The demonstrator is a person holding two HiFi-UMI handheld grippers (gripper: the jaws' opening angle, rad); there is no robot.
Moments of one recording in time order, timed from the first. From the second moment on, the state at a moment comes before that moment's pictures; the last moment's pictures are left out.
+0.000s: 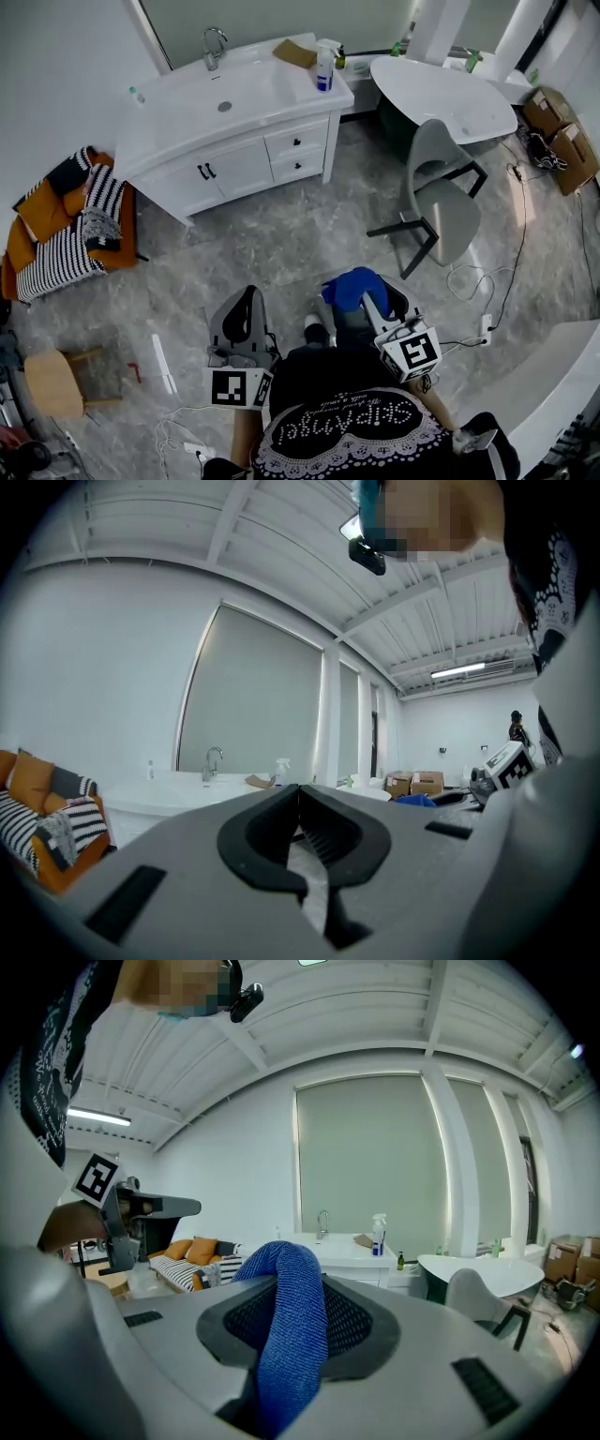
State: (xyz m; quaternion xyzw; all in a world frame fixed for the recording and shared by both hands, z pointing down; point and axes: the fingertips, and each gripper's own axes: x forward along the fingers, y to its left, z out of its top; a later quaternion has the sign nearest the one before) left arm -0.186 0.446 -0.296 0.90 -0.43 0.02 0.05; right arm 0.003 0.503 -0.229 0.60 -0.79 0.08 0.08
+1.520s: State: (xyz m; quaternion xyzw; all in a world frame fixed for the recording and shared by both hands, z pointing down) left arm -0.011 0.261 -0.303 0.86 -0.51 0.03 0.05; right arm 0.192 0.302 -0.217 0.52 -0.84 0.11 0.10
